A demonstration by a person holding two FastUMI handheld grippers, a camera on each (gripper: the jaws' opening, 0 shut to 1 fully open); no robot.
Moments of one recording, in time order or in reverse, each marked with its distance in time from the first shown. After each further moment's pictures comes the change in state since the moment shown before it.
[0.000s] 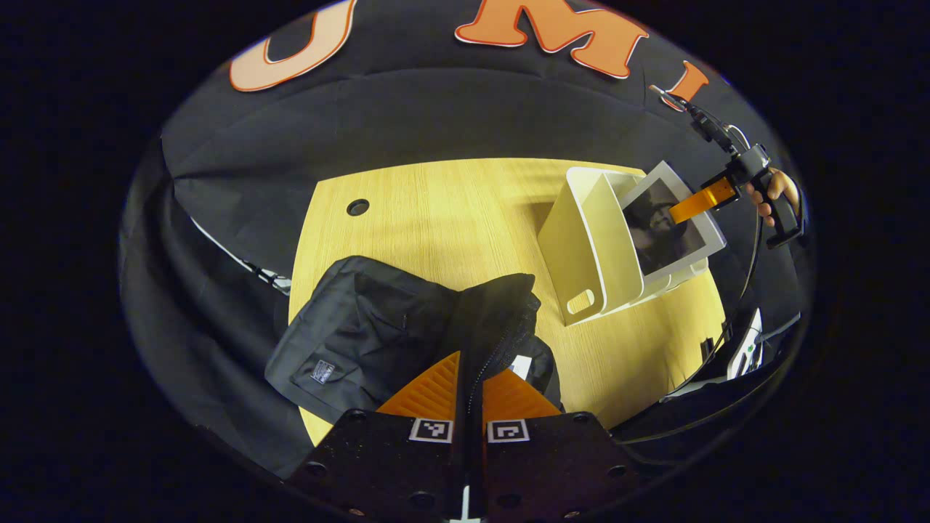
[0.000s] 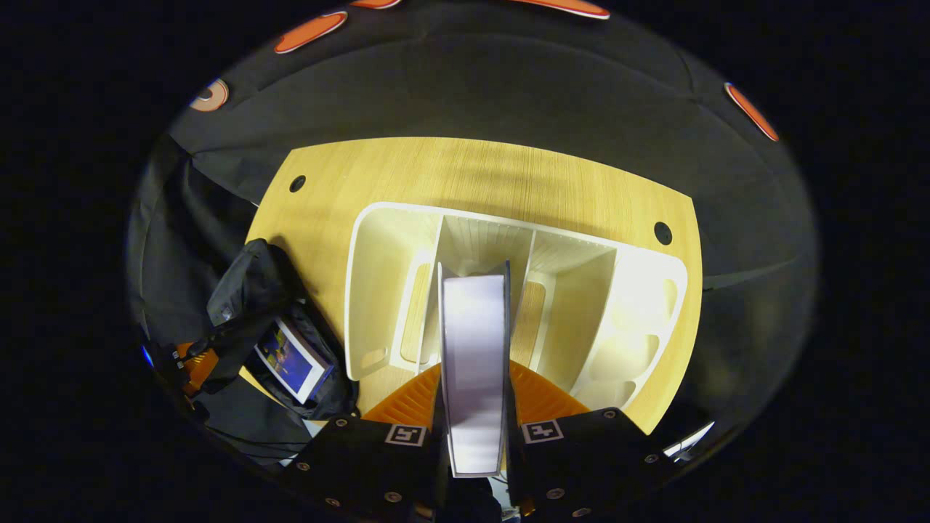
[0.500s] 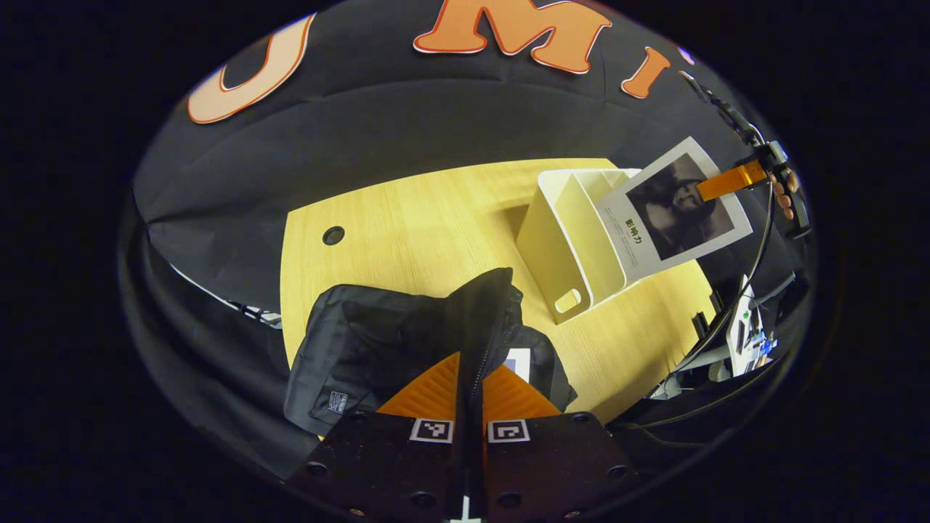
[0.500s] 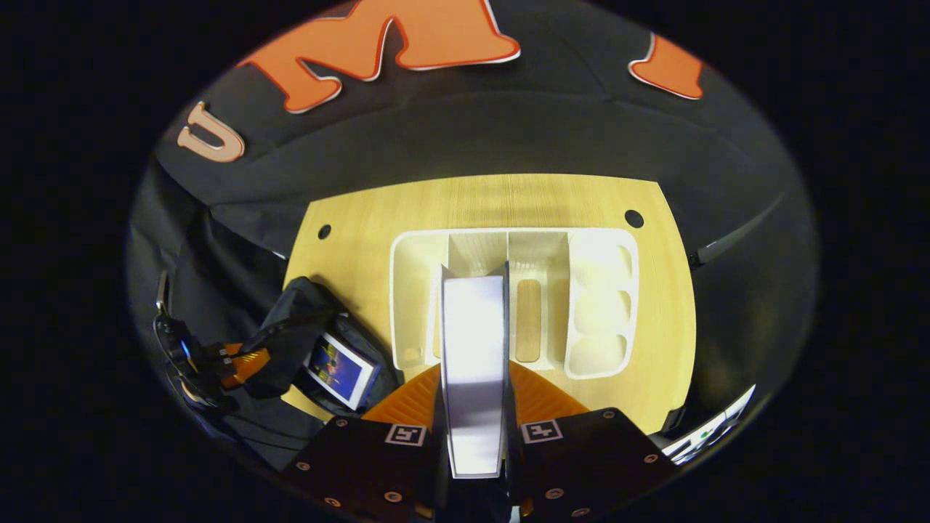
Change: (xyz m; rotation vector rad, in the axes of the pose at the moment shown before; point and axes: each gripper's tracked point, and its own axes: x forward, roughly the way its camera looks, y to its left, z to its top) left arm -0.006 0.002 0.019 0.132 -0.021 -0.102; right arm -0.098 0.000 -0.026 0.185 -0.173 0.071
